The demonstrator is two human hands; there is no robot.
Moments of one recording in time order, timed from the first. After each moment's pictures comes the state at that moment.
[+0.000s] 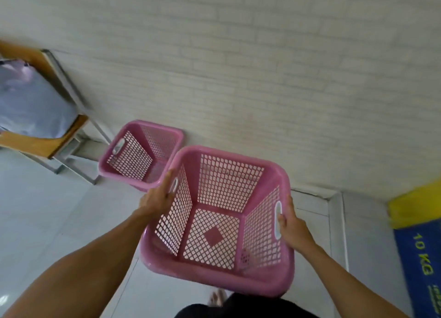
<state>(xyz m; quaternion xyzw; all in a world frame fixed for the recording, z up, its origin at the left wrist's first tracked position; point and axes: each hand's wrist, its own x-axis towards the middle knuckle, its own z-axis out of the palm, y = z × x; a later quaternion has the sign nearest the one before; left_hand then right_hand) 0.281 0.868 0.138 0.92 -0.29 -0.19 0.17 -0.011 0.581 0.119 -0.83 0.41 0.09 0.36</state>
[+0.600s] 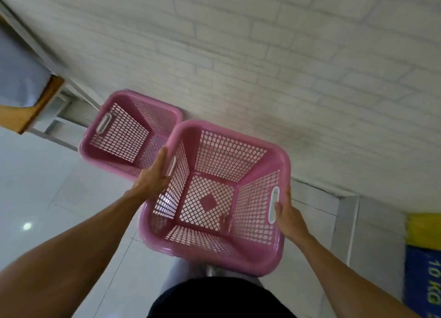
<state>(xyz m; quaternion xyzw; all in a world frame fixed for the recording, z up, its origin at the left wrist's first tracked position) 0.436 0.776 0.084 0.91 -0.19 -0.30 0.21 0.155 0.480 0.049 -0.81 0.41 0.19 0.37</state>
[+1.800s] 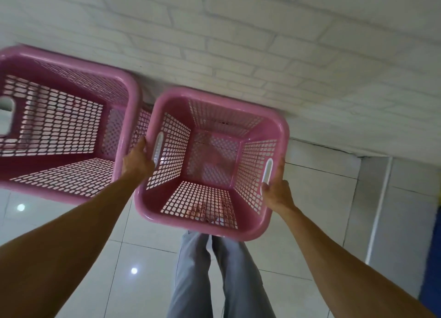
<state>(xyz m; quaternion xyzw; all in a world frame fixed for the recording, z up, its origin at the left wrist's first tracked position) 0.562 0.687 -0.162 0.93 -0.05 -0.35 0.13 0.277 0.449 -0.176 -0.72 0.54 0.21 0.38</state>
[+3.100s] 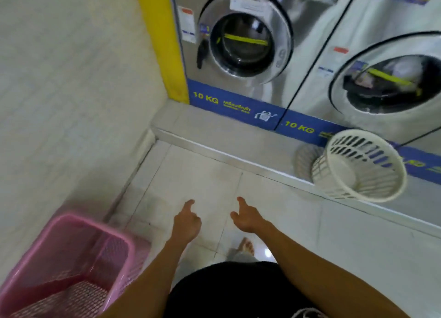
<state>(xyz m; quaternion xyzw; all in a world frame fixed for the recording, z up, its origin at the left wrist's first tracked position) 0.008 0.659 0.092 0.62 -0.63 -0.47 -0.03 -0.182 0.733 0.079 -0.36 0.78 -0.04 0.51</state>
